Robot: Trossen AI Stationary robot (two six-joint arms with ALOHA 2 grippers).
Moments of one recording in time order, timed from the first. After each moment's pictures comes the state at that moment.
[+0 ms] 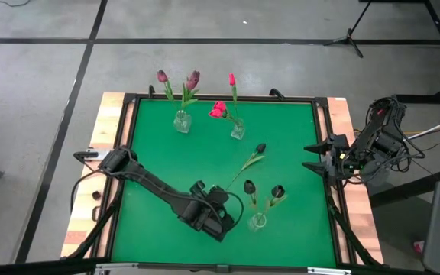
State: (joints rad) left arm -0.49 2.11 1.81 -1.04 -0.62 -1.16; right arm 0.98 0.62 0.88 -0.95 1.04 1.04
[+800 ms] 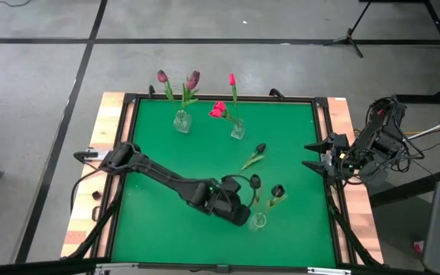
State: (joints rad) left arm -0.38 2.11 1.81 -0.77 -0.46 -1.18; right arm 0.98 0.62 0.88 -0.98 1.05 1.04
